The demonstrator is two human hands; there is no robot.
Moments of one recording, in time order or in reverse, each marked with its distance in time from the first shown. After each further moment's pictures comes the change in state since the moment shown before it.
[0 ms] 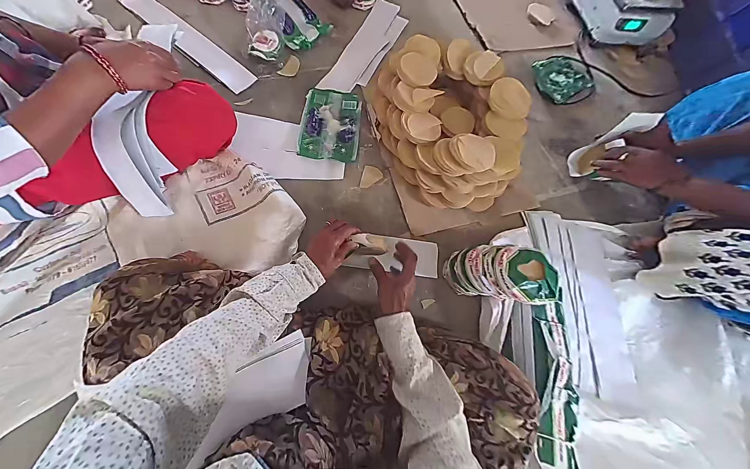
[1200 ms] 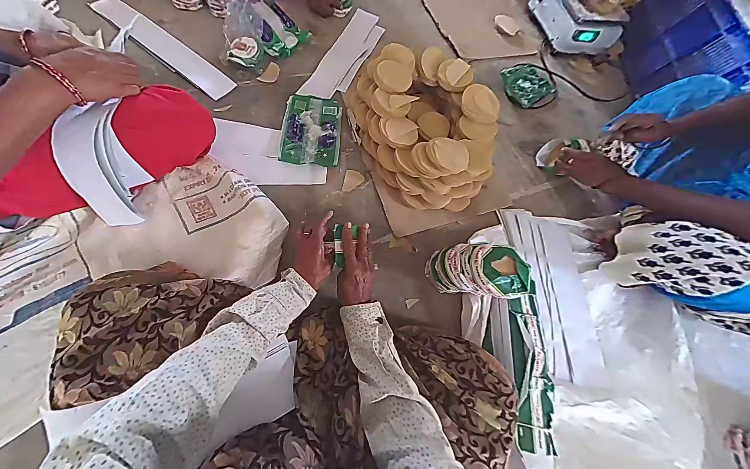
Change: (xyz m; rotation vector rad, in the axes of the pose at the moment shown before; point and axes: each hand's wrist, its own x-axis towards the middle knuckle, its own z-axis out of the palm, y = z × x) left_hand -0.004 0.012 0.025 -0.011 0.240 -0.210; right_hand 0.008 0.001 0.048 -0.519 0.120 -0.600
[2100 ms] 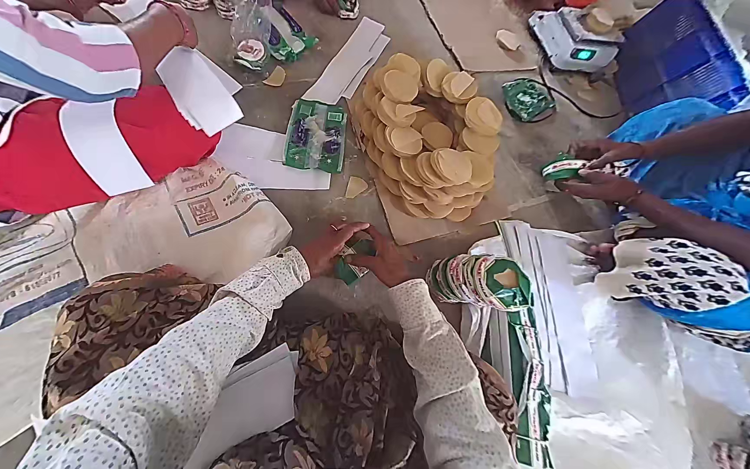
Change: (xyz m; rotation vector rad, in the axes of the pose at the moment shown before) left_hand 0.047 0.005 -0.026 -0.073 -0.584 0.233; right_hand 0.089 0.024 -0.064 0.472 -0.806 0.424
